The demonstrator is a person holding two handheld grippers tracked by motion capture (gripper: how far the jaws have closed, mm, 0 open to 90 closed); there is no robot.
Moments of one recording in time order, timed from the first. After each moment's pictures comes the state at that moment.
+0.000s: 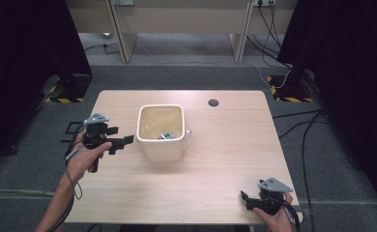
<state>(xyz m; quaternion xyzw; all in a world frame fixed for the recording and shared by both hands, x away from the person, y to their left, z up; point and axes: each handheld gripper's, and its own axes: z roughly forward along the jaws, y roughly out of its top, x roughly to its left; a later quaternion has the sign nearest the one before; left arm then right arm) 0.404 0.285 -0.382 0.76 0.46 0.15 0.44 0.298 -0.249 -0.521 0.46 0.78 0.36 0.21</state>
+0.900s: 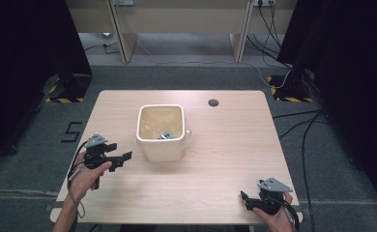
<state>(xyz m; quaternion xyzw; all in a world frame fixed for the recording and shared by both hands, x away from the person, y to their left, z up) 0.380 0.295 -0.447 0.75 0.47 0.17 0.44 0.298 -0.248 -0.521 0.46 0.78 0.36 0.21</state>
